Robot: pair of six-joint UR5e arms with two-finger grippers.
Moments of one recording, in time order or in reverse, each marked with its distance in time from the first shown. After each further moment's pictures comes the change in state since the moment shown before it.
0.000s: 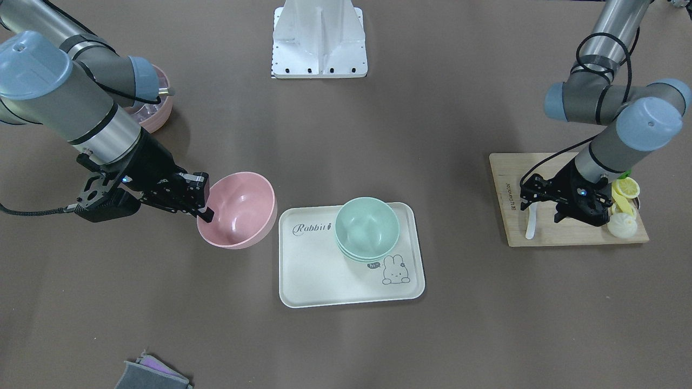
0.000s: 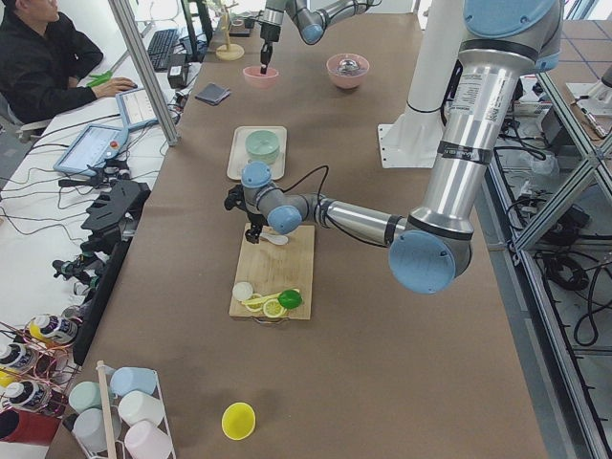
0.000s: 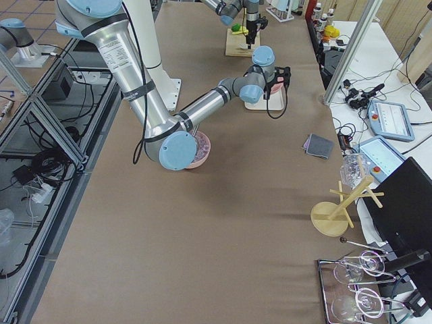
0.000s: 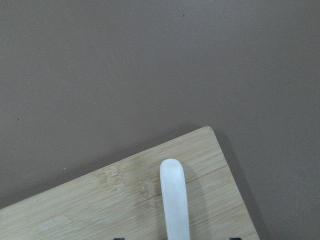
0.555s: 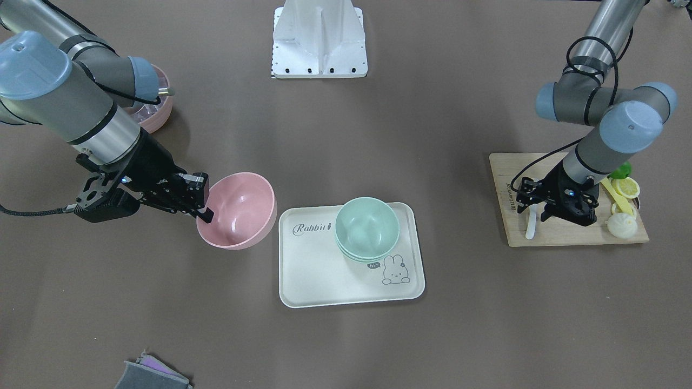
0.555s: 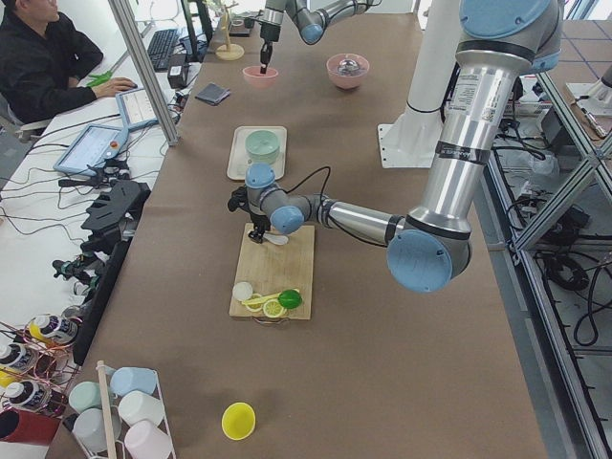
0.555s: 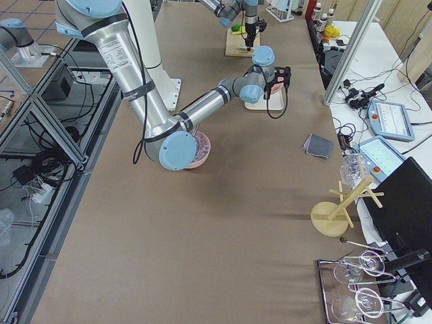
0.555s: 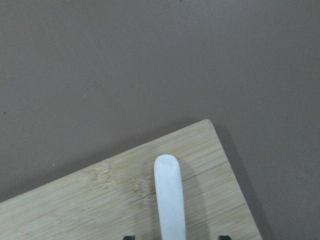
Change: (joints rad) left arm 0.027 0.000 0.004 -0.001 0.043 -0.011; right arm 0.001 0.000 0.000 0.001 0.000 0.000
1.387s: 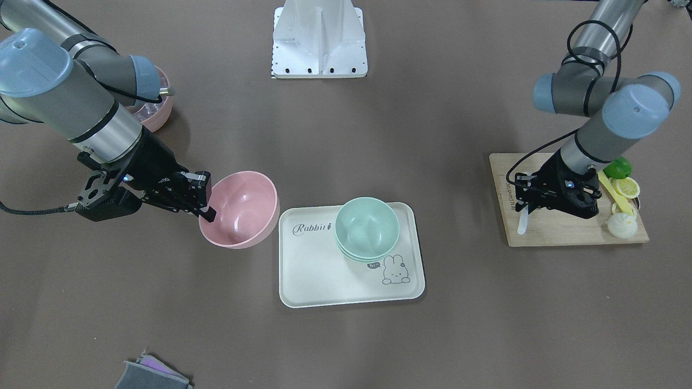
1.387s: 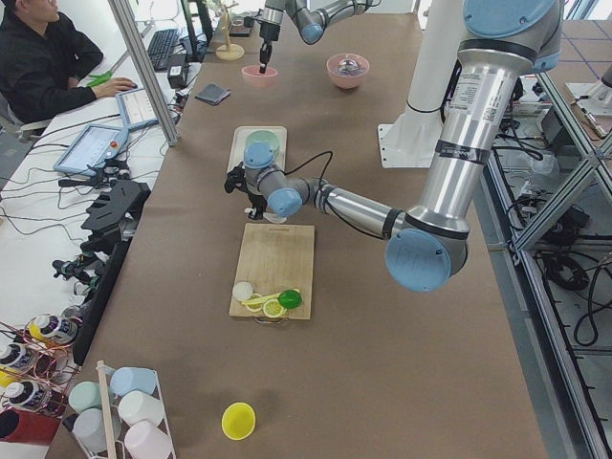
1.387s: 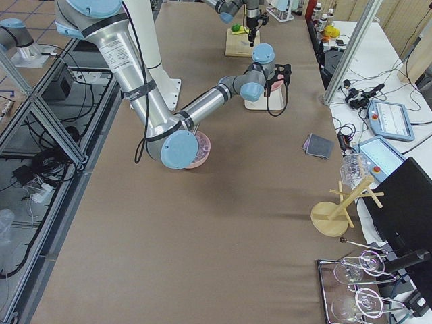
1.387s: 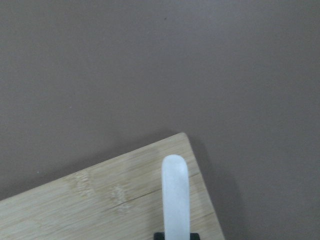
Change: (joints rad) left arm -0.051 -0.027 -0.121 0.051 -0.072 -0.174; right arm -0.004 0.025 0.001 -0.002 -0.005 0.030
